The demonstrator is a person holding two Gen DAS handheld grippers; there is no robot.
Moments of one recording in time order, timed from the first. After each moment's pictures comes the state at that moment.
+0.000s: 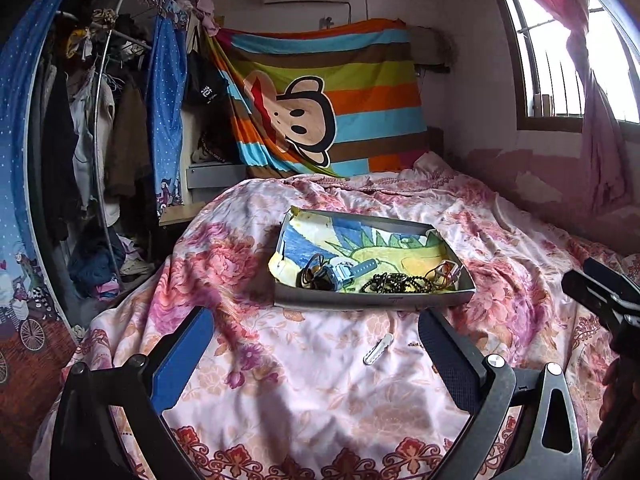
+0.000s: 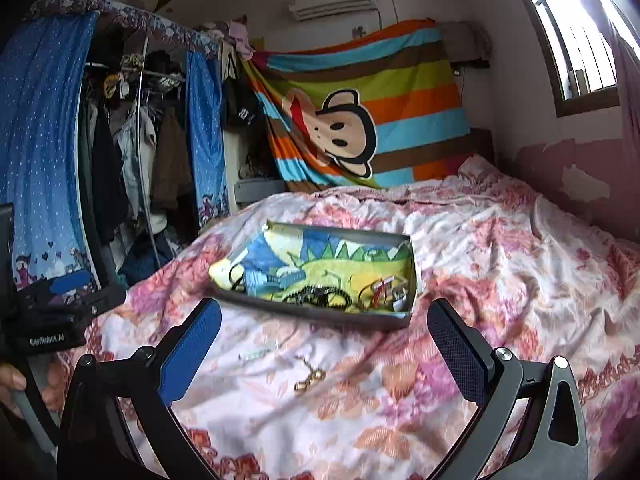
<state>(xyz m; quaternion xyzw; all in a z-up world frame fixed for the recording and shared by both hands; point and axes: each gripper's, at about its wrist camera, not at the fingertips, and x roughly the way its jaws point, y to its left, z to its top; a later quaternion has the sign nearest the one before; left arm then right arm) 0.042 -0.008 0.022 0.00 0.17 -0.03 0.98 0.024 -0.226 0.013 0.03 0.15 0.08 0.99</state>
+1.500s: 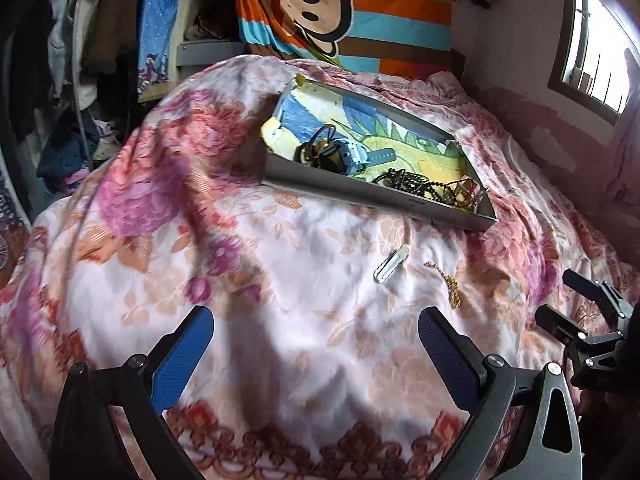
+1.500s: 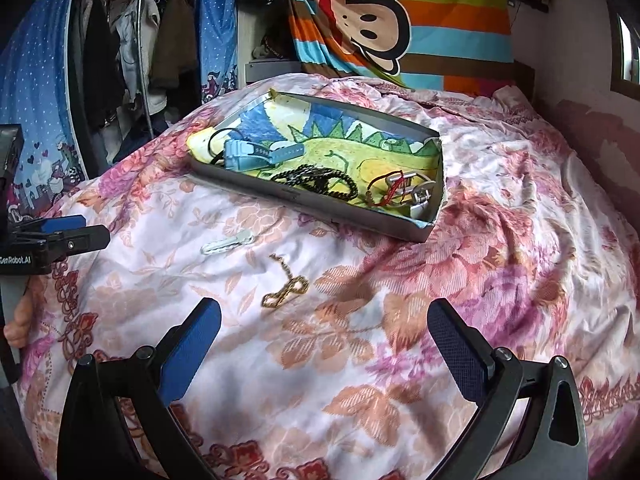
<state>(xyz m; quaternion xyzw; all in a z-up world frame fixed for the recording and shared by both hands) 0.117 0.010 -0.041 -0.07 0.38 -0.06 0.92 0.111 -0.219 -0.038 -0.04 0.34 0.10 0.93</state>
